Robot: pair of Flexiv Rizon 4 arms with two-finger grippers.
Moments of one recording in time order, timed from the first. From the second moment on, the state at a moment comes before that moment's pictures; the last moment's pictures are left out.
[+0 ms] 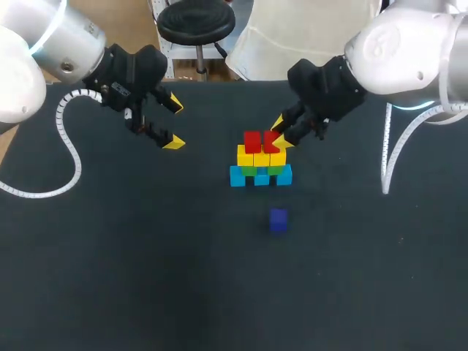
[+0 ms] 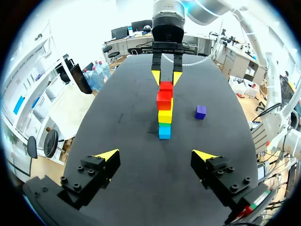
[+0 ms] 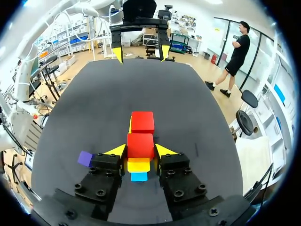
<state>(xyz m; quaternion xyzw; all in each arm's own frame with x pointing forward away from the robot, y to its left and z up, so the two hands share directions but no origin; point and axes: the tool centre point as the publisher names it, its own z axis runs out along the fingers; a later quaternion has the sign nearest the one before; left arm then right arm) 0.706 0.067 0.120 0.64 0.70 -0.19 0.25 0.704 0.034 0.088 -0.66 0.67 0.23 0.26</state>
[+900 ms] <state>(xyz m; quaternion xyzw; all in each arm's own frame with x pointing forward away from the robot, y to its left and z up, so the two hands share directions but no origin) 0.706 0.067 0.120 0.64 0.70 -0.19 0.25 0.704 0.038 0.087 -0.66 0.67 0.24 0.26</state>
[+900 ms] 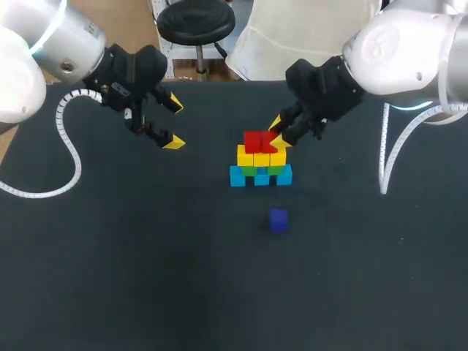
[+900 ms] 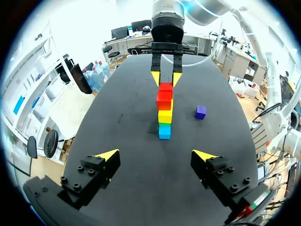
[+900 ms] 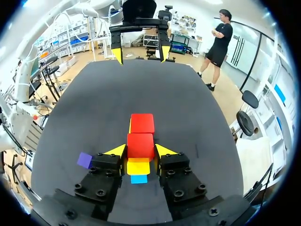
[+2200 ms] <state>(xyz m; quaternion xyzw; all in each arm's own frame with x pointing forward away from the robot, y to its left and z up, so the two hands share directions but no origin) 0.706 0.067 0.120 0.64 0.70 -0.19 0.25 0.693 -0.025 0.124 -0.61 0.70 0.23 0.30</state>
